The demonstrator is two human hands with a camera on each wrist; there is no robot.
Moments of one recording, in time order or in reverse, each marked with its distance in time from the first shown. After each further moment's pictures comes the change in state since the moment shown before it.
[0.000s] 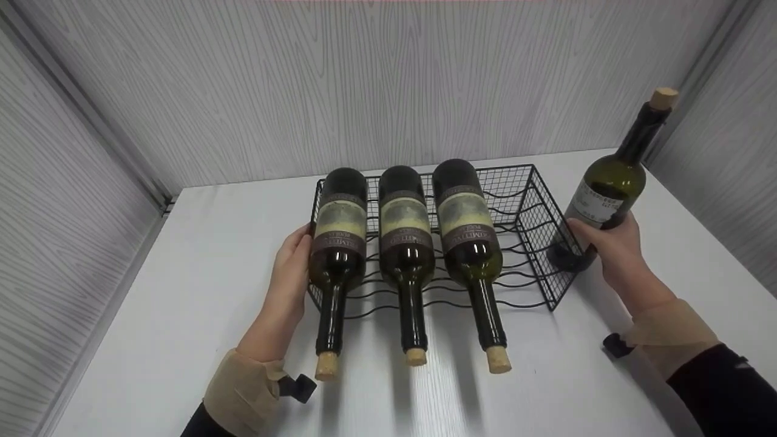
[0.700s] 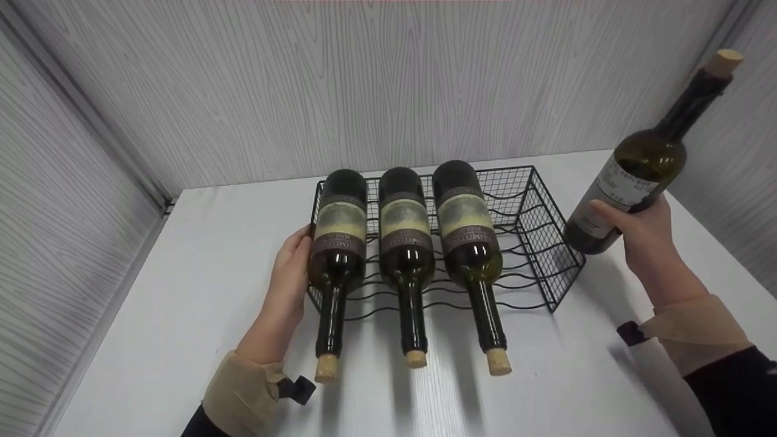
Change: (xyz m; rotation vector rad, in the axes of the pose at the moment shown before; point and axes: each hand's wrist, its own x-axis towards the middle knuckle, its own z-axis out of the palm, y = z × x) left_hand 0.000 0.000 -0.001 0.011 -0.004 0.013; right_hand -0.010 -0.037 -0.021 0.280 -0.019 -0.214
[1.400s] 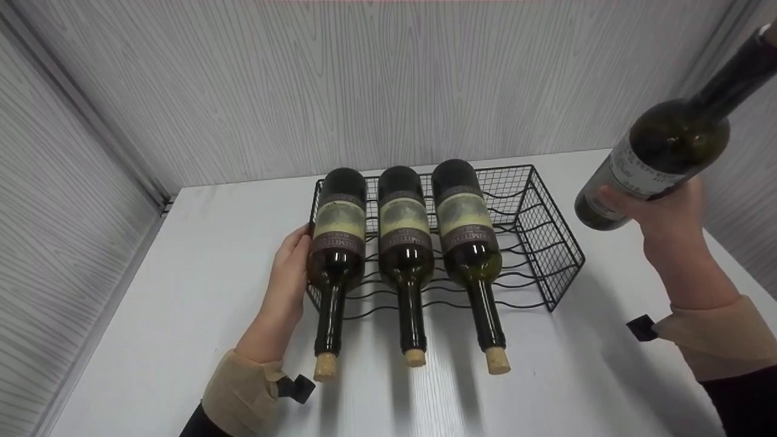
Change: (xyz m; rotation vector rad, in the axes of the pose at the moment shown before) left_hand -0.002 0.000 0.000 -0.020 -0.001 0.008; right_hand -0.025 -0.058 0.030 0.040 0.091 -0.262
